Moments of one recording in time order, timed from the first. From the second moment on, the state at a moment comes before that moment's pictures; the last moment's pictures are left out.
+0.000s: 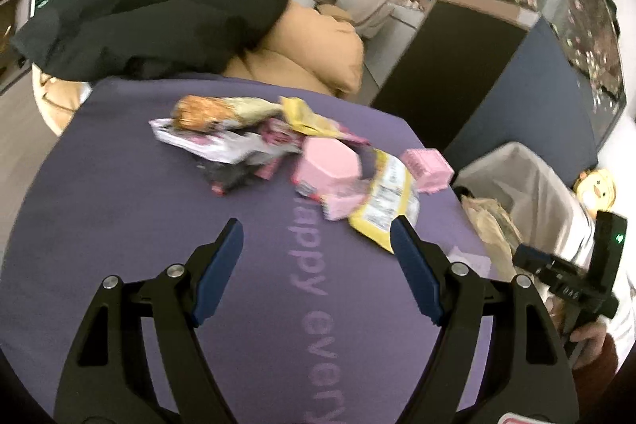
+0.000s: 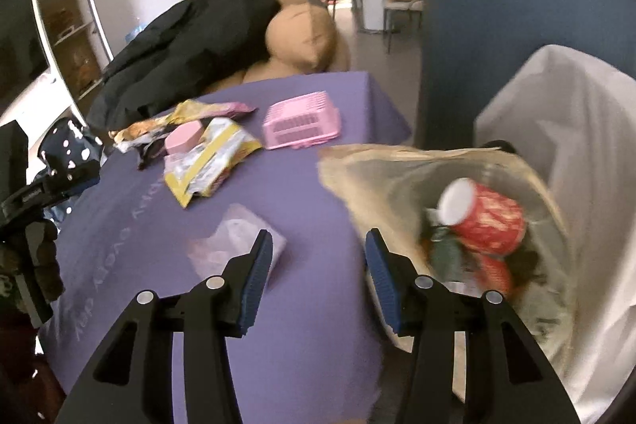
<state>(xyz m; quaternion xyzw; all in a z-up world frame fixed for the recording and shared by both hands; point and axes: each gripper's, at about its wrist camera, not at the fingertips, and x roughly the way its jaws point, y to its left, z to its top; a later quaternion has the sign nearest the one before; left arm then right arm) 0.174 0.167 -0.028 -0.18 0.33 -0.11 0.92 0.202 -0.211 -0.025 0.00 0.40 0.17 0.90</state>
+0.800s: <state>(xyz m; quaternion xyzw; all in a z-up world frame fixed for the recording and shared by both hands) 0.325 0.234 -0.065 -0.20 0.38 -0.06 0.90 0.208 -0.185 -0.053 0.02 0.44 0.18 0.88</state>
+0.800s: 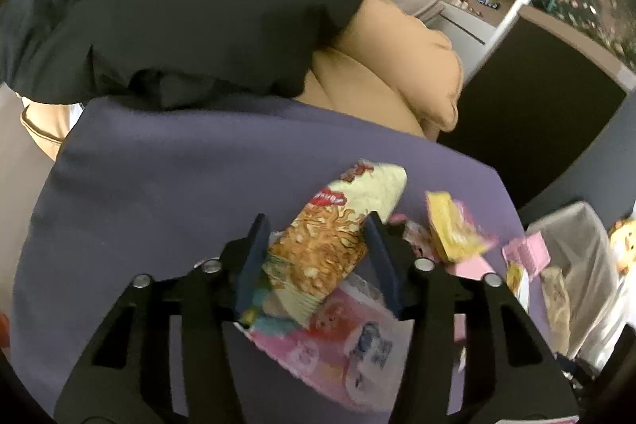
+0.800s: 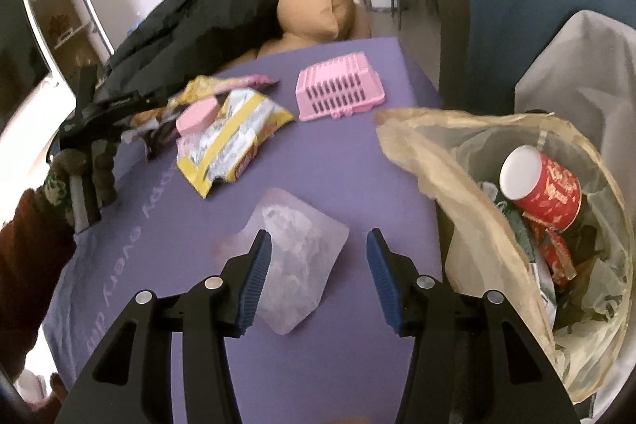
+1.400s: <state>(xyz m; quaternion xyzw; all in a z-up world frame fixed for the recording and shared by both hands) 0.224 0.193 -0.038 -0.16 0.42 -0.15 0.88 0.218 -0.179 -0.055 0.01 0.47 0.22 0.85</state>
